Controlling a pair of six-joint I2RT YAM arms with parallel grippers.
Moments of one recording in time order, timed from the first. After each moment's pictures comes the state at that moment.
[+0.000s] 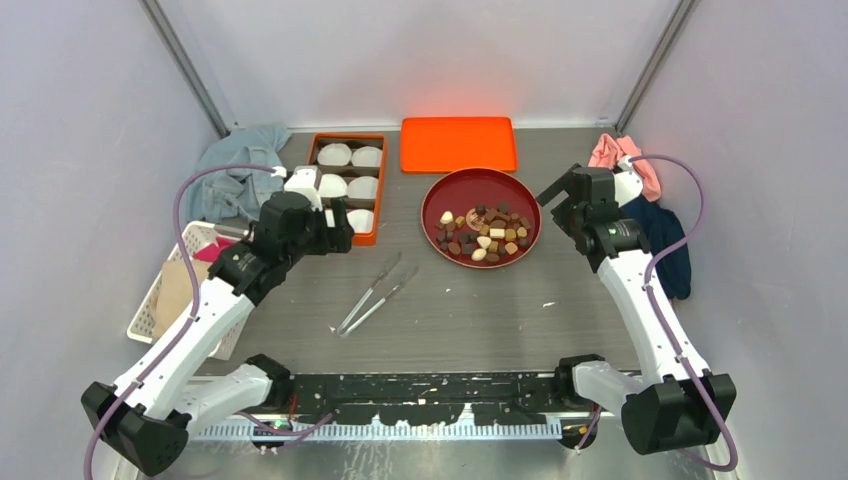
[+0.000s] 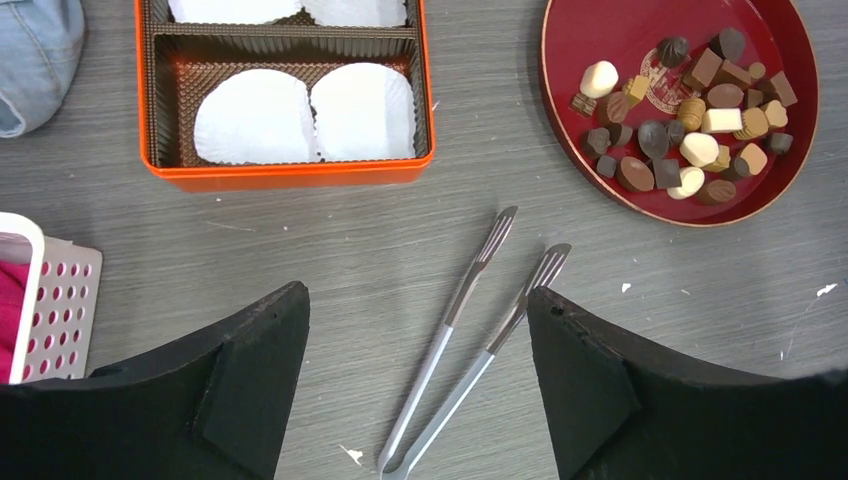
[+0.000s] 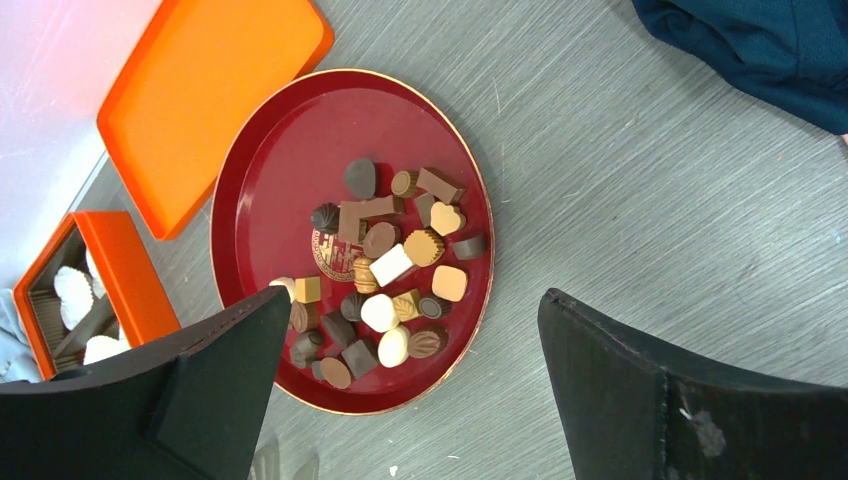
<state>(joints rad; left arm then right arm) -0.51 0.98 1.00 -0.58 -0.20 -0.36 0.12 1.09 1.04 -0.62 0.32 0.85</state>
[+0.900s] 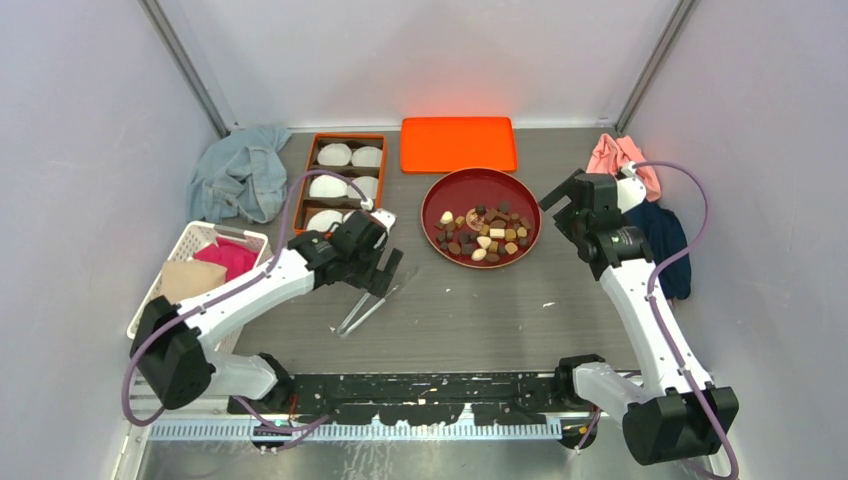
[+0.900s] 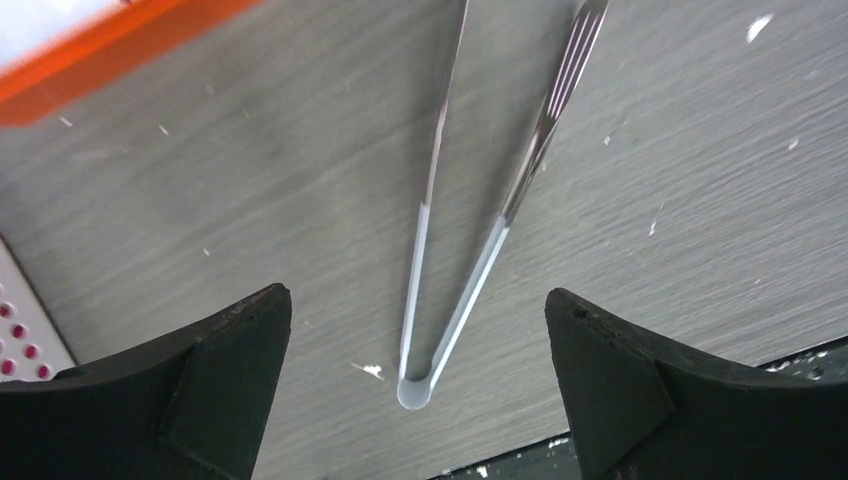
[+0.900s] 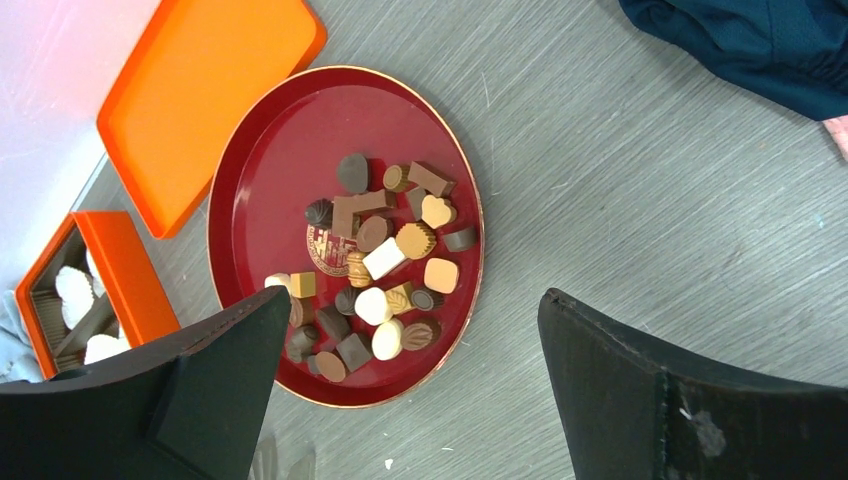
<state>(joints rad) -0.77 1.30 1.04 -0.73 -0.21 -0.23 0.12 1.04 1.01 -0.64 0.33 0.86</state>
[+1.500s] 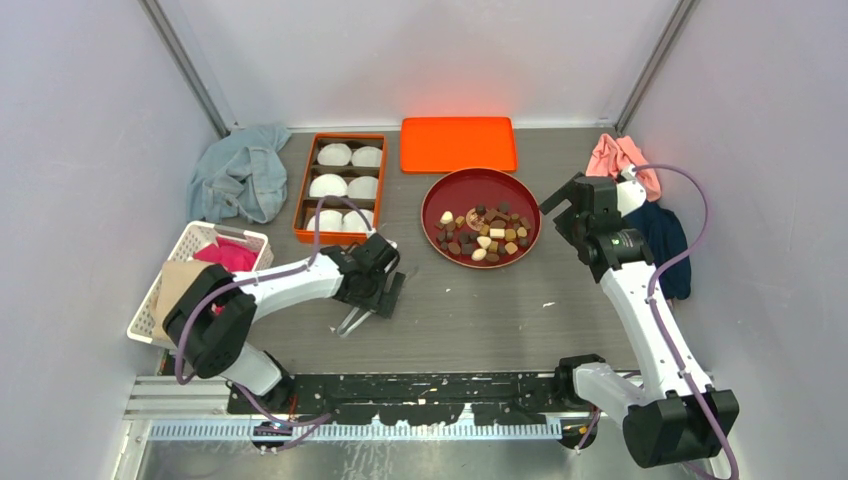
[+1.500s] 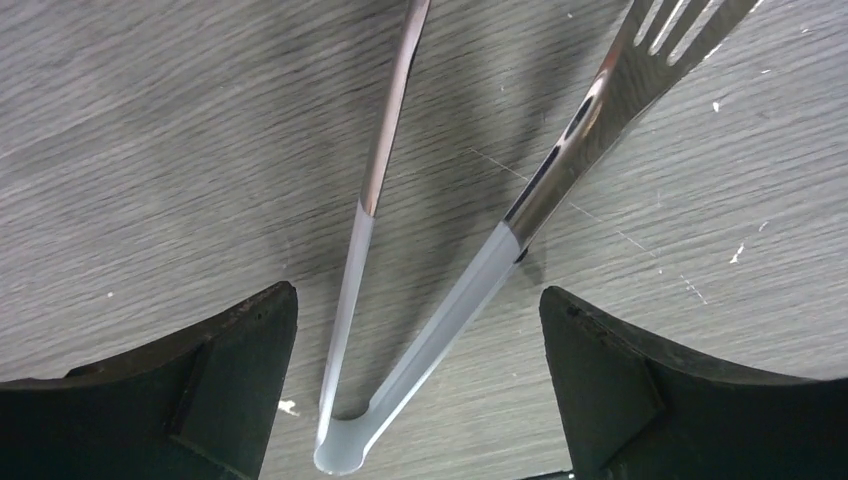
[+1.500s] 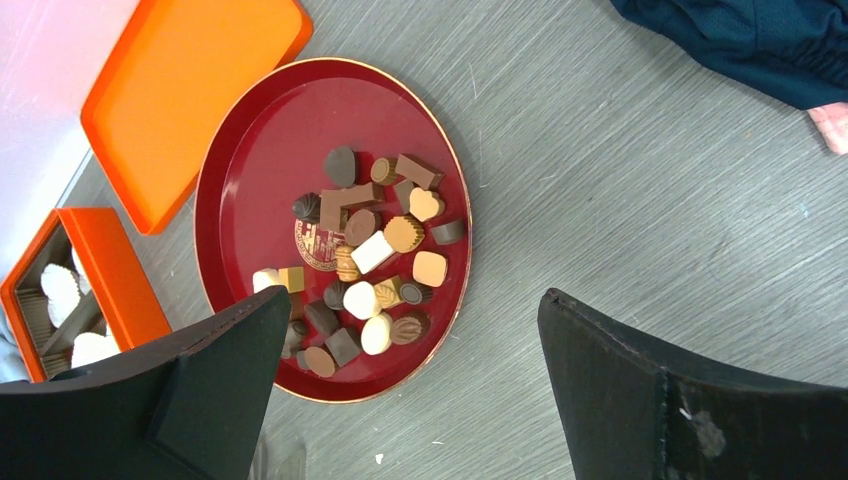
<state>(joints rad) -0.78 1.52 0.87 -0.63 -0.13 -0.40 0.12 1.02 1.00 -0.66 0.33 0.86</state>
